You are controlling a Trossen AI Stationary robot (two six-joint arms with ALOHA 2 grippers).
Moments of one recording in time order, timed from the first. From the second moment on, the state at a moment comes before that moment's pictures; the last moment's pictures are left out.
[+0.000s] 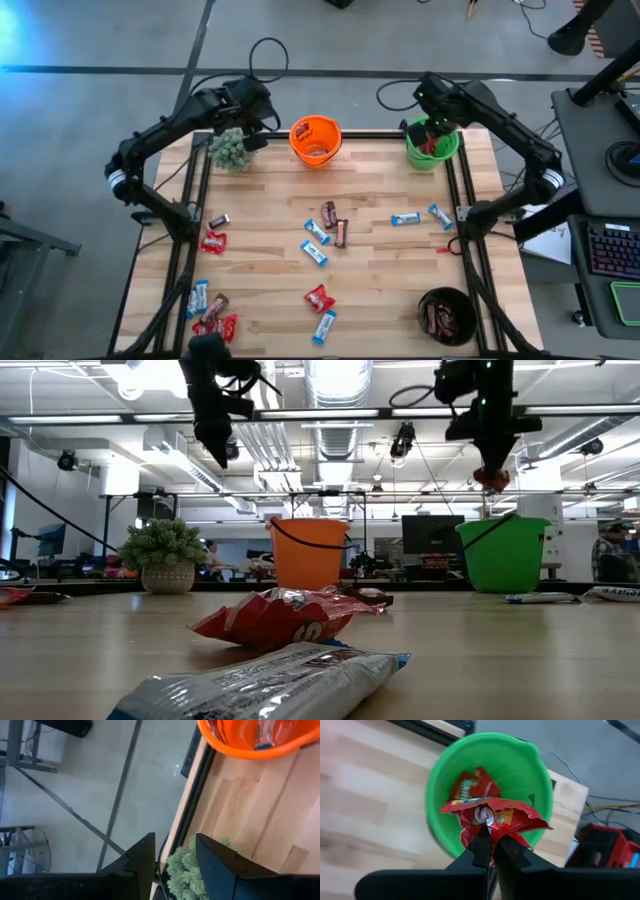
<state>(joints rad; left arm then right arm) 0.64 1.50 1.59 -1.08 -0.44 0.49 -0.83 1.44 1.53 -1.42 0.29 0.31</state>
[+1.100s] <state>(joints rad) 0.67 1.54 1.90 -1.25 -0.64 0.57 -0.92 1.56 1.53 -1.38 0.33 0.21</state>
